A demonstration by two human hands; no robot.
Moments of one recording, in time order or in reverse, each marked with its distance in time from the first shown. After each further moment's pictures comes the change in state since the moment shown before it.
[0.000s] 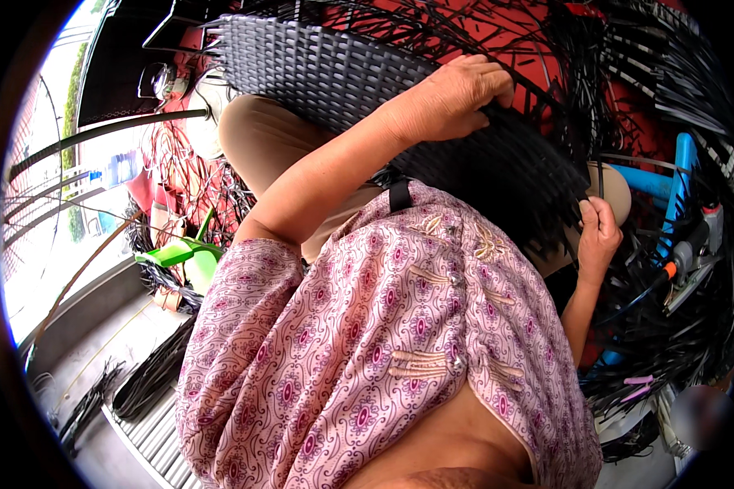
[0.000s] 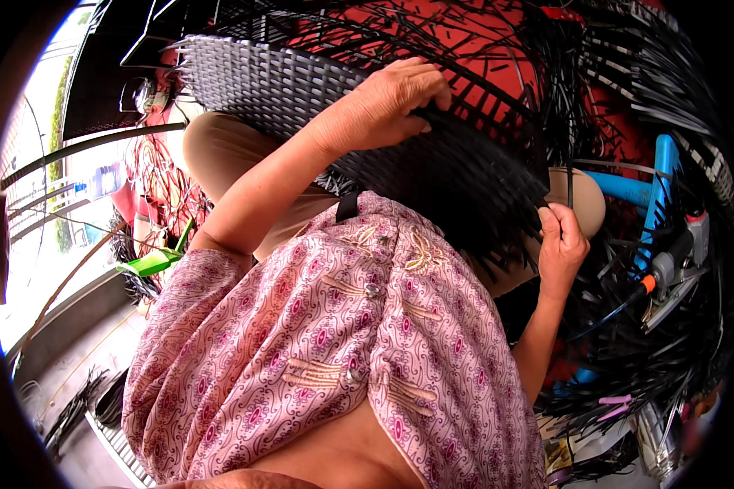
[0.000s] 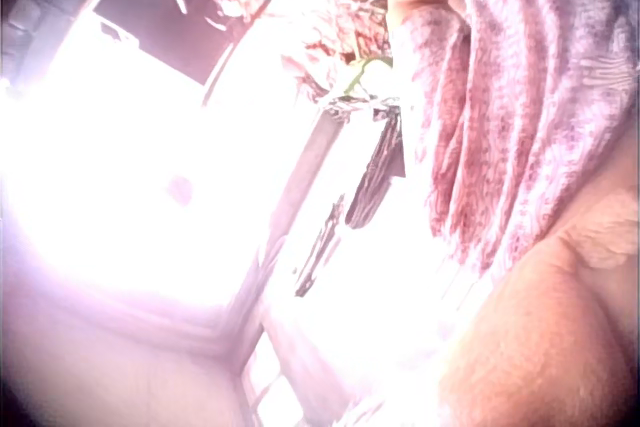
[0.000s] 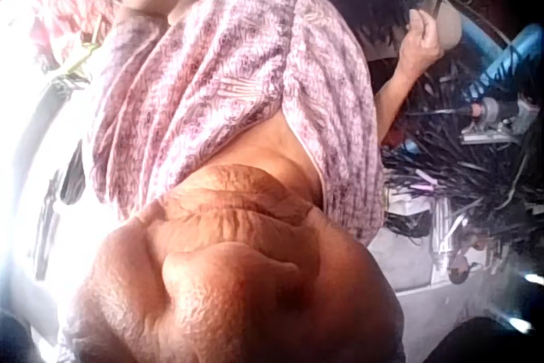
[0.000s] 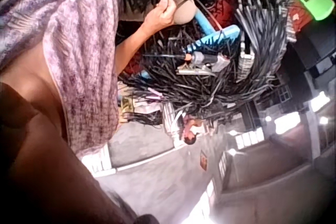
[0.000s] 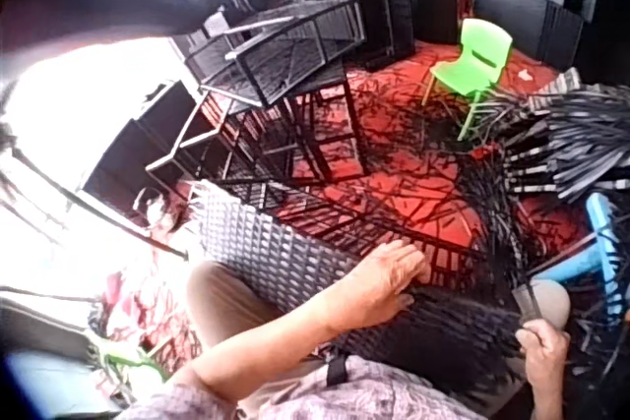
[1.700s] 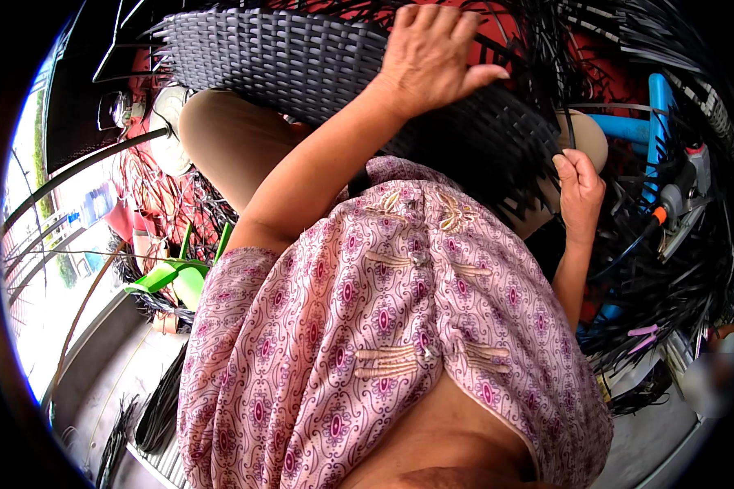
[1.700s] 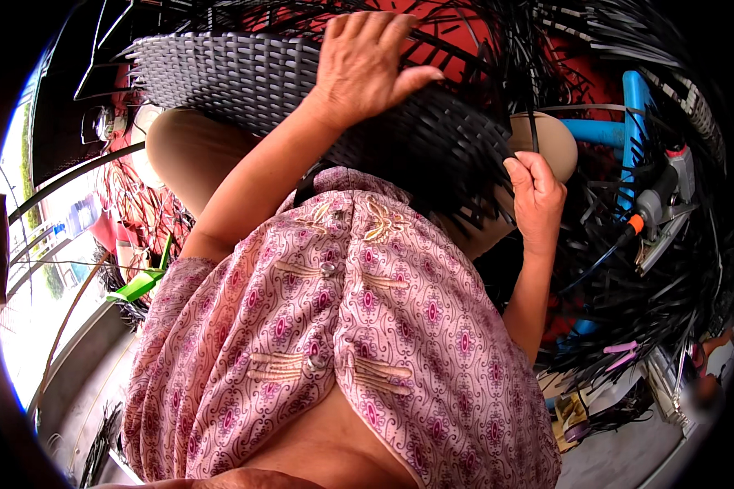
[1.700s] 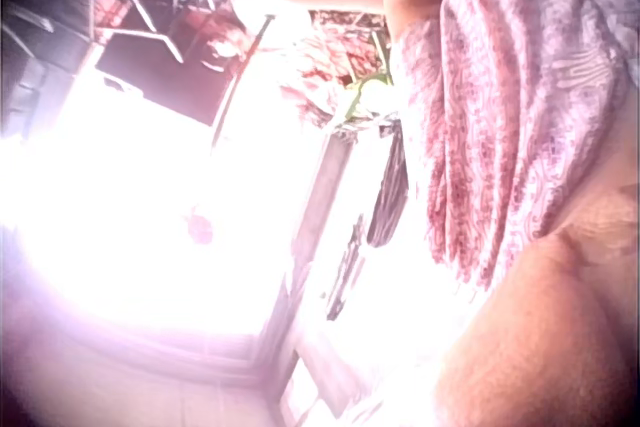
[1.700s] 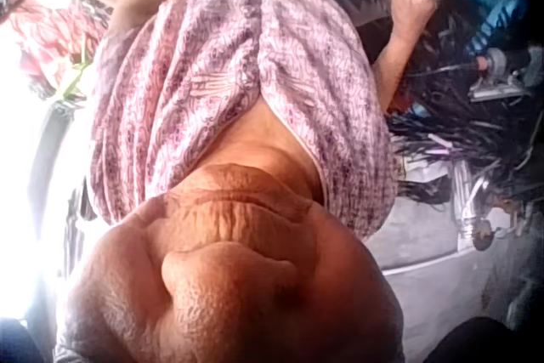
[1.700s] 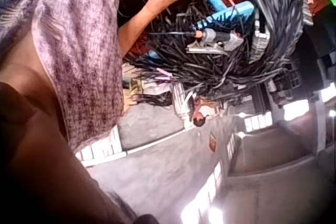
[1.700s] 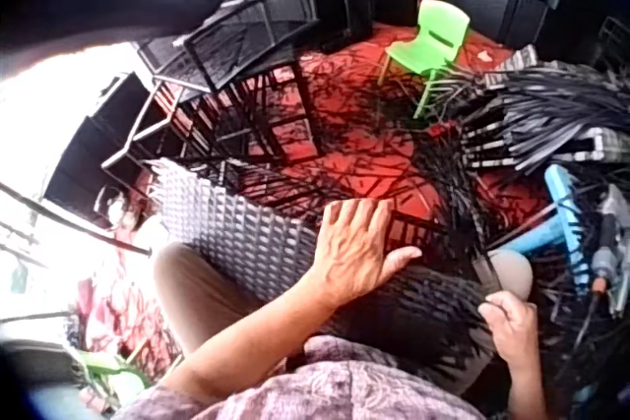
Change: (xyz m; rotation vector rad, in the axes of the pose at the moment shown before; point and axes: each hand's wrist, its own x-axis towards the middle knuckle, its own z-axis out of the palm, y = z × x) left_hand 0.027 0.009 0.050 0.658 0.360 -0.040; right_hand 0.002 -0.003 -0.006 0.081 -0.071 0.012
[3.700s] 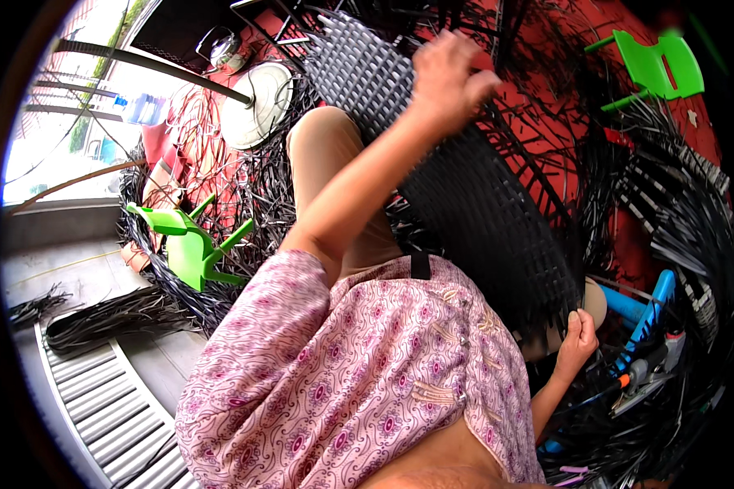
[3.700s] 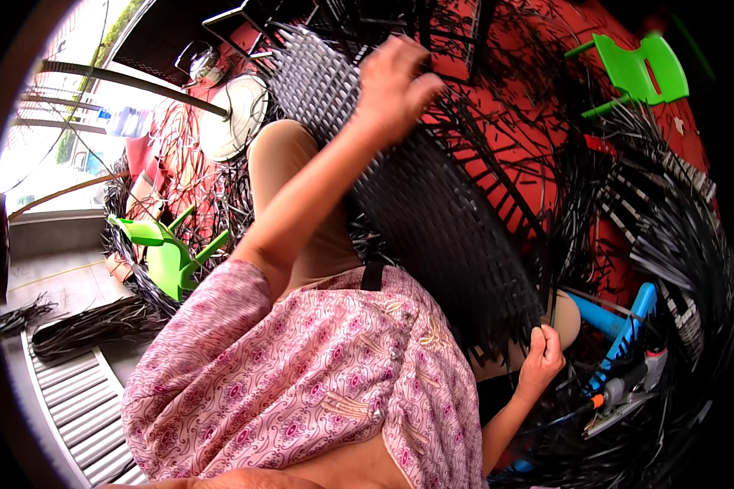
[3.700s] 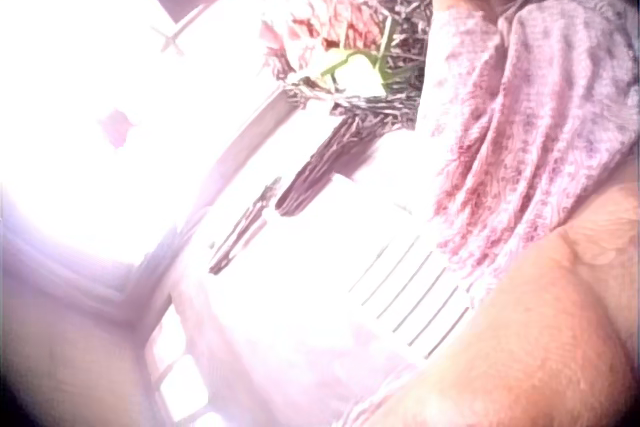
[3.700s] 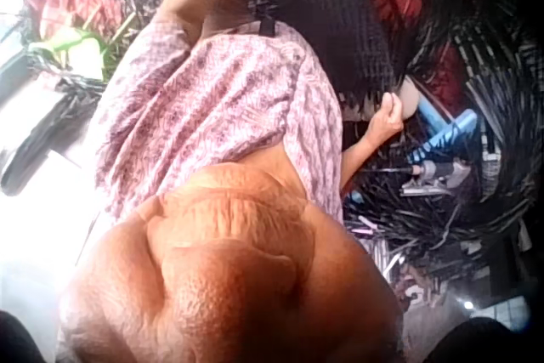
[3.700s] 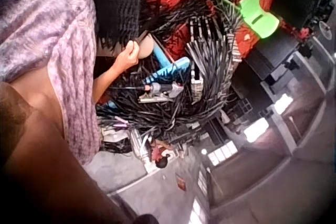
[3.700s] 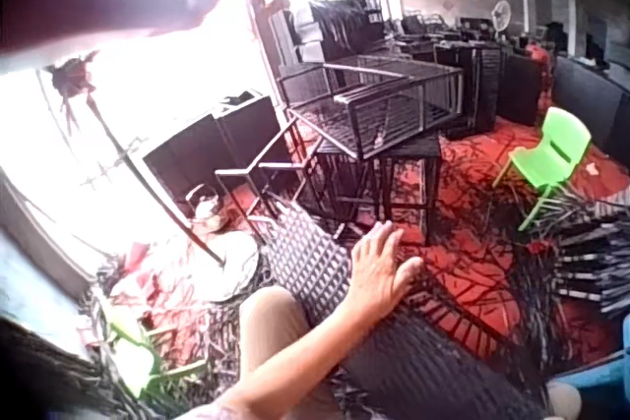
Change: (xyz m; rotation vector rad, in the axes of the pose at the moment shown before) left_hand -0.006 -0.180 -0.038 -0.016 0.342 -0.439; right_hand 0.006 0.006 -0.010 -0.136 0.014 -0.124
